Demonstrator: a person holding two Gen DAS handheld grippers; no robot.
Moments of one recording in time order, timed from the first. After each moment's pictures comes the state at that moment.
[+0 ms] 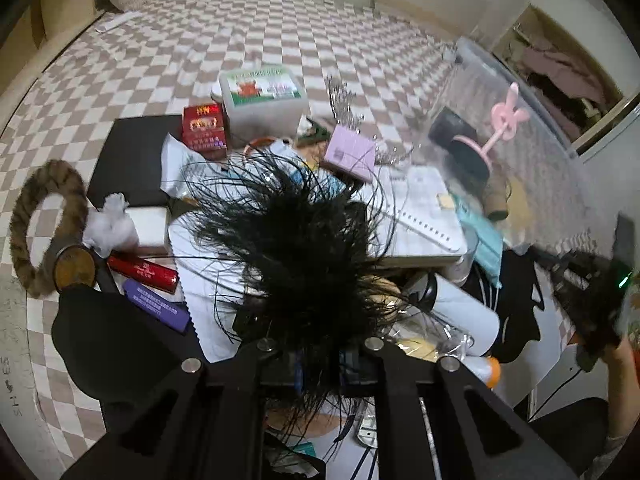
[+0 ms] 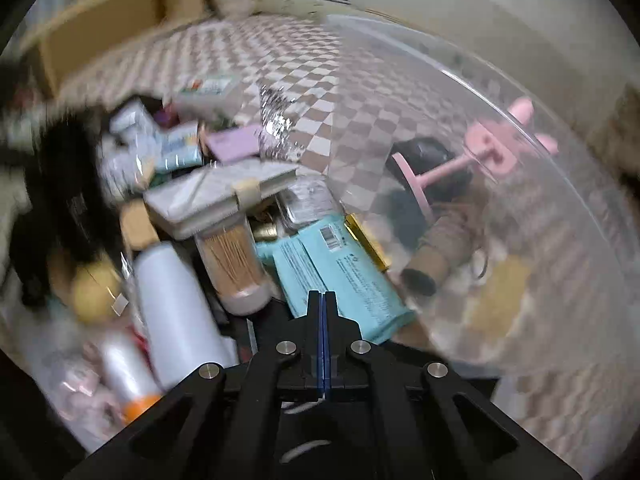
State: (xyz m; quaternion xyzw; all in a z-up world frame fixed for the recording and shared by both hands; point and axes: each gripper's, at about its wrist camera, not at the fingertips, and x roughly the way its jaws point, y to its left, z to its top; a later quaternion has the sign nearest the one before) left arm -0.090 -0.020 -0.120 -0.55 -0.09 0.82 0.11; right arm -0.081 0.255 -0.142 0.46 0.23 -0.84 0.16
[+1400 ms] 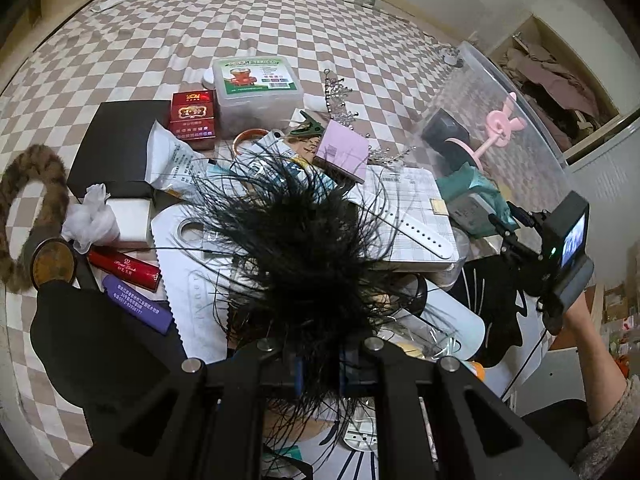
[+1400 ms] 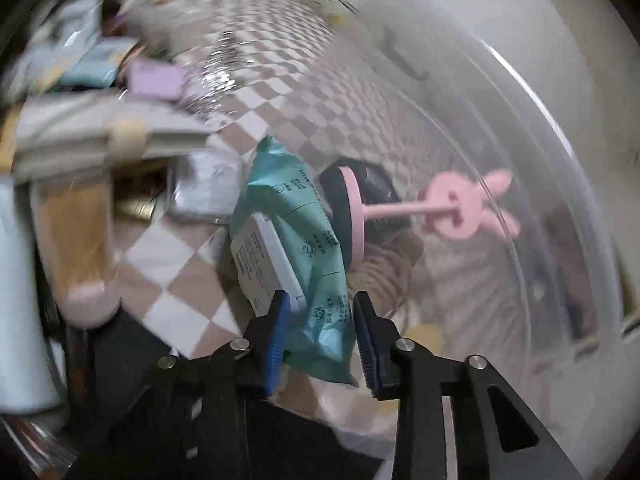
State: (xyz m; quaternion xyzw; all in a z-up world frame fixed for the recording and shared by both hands) left arm -0.098 -0.025 -0.130 -0.57 -0.13 0.80 0.13; right arm -0.164 0.272 -0.184 0.41 0.36 -0.84 0.06
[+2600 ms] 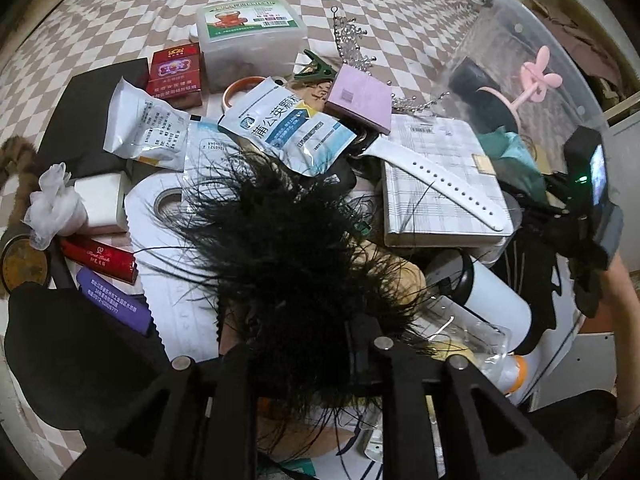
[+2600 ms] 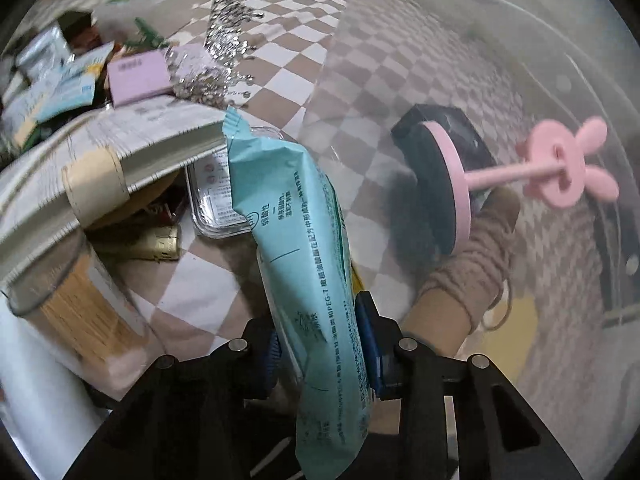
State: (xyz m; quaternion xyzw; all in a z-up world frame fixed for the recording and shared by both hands) left arm -0.117 0.001 -0.180 -0.63 -0.08 0.77 0.11; right arm -0.185 0.240 -0.223 0.54 0.26 -0.80 0.10
